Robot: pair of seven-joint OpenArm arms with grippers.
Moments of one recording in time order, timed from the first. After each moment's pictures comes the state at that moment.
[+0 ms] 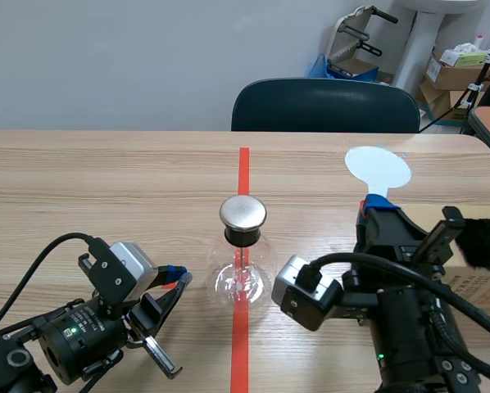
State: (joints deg) left arm 3.1 -29.4 42.4 66.6 -8.2 -1.9 -31.5; right arm -30.9 4.3 -11.1 91.9 -91.3 -36.4 -5.1
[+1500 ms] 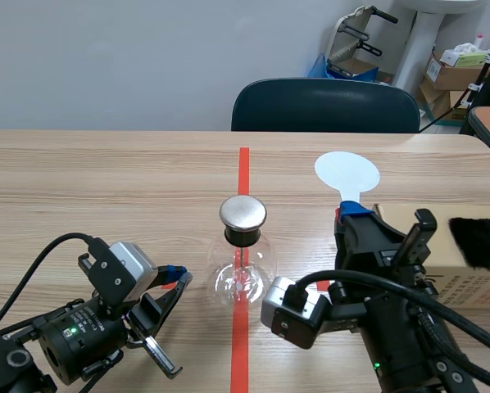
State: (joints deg) left arm 3.1 -29.4 42.4 66.6 -8.2 -1.9 -31.7; right arm -30.9 5.9 -11.0 91.9 -91.3 -33.4 1.0
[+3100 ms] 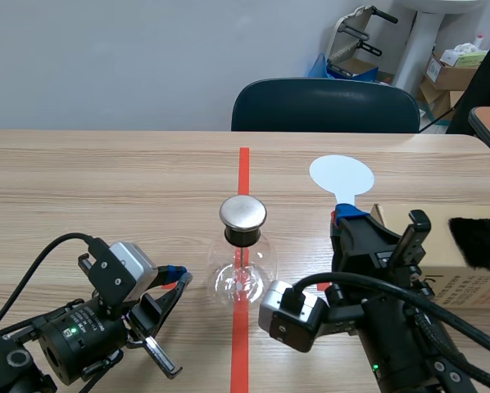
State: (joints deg) left arm 3.1 -29.4 42.4 66.6 -8.2 -1.9 -31.7; right arm -30.9 5.9 -11.0 91.9 -91.3 -32.7 2.2
